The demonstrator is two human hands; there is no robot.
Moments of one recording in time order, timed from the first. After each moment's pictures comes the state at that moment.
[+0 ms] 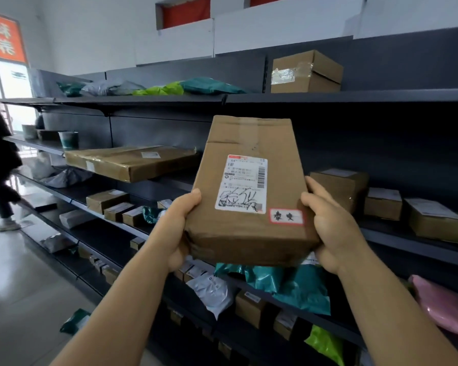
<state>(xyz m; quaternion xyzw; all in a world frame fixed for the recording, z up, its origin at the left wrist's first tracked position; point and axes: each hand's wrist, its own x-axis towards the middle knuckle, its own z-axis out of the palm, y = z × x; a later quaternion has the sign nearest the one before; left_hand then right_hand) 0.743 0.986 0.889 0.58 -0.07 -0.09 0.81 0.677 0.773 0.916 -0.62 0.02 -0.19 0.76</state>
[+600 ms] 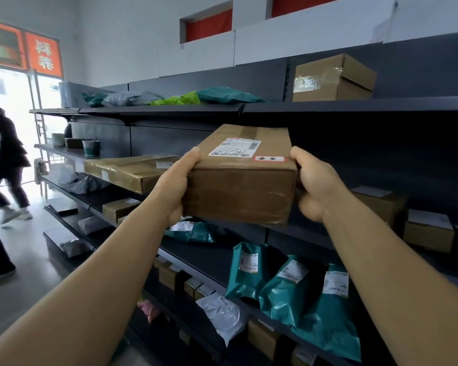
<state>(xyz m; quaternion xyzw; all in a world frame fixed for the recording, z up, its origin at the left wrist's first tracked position) 0.819 0.991 0.956 0.63 -0.07 0.03 0.77 0.785 0.781 0.981 -0.61 -0.02 -0.13 0.78</state>
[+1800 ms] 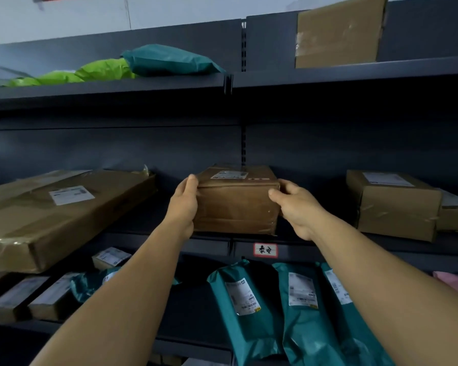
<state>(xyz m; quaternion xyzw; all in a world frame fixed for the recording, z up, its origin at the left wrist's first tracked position) 1.166 0.940 0.892 0.64 -0.13 -0.12 0.75 1.032 0.773 0.901 -0.71 0.20 -0.26 0.63</state>
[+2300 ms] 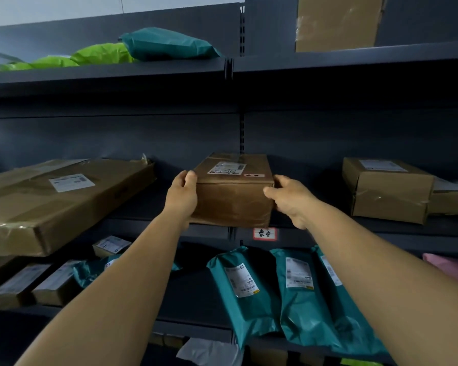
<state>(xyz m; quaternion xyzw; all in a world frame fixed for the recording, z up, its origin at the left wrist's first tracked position) 1.165 0.951 0.880 0.71 -0.15 -0.05 0.69 1.037 0.778 0.889 -0.76 0.25 -0.23 0.56</state>
